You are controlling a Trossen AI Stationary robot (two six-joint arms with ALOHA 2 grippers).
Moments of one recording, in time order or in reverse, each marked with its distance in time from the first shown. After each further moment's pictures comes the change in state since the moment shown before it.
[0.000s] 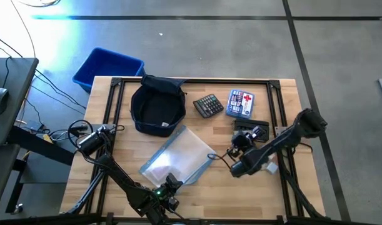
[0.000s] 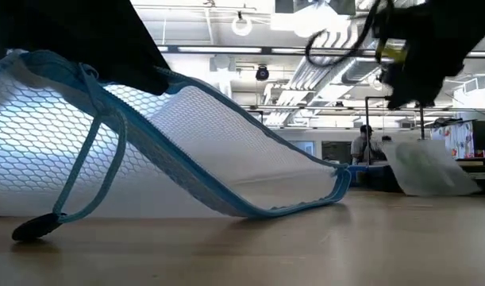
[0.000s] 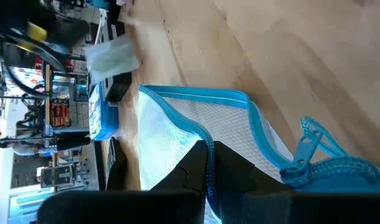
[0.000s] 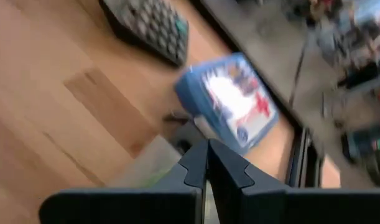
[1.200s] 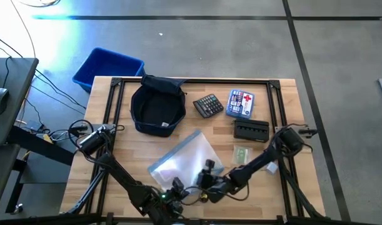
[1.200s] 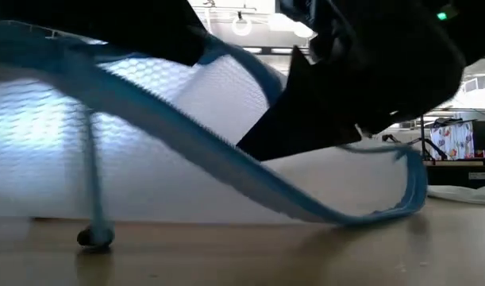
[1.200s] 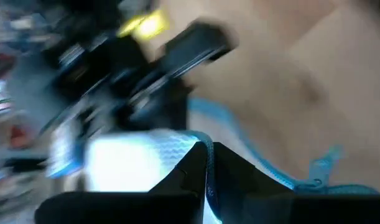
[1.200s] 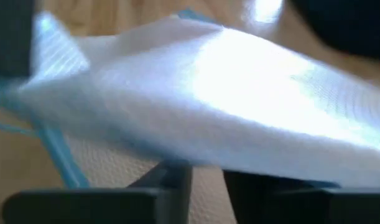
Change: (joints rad) left arm 0.018 0.000 0.000 0.286 0.190 0.110; right arm 0.064 0.367 0.131 1.560 -0.211 -0.994
